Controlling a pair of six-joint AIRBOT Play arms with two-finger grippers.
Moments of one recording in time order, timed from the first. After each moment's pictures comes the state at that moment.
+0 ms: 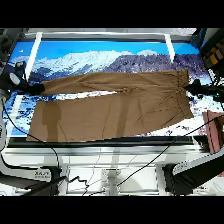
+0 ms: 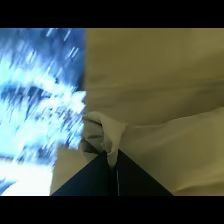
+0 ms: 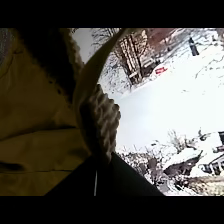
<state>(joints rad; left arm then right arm) 0.28 -1.58 1.31 1.56 -0.89 -1.43 -0.67 -1.84 1.48 -0.68 1.10 1.11</state>
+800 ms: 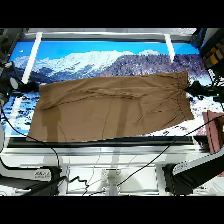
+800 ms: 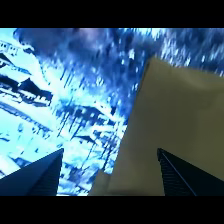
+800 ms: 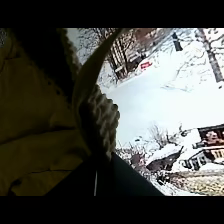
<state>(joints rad) 0.31 -1.56 1.29 1.66 -0.71 -1.70 -0.67 -1.84 1.48 -0.72 1.11 1.11</state>
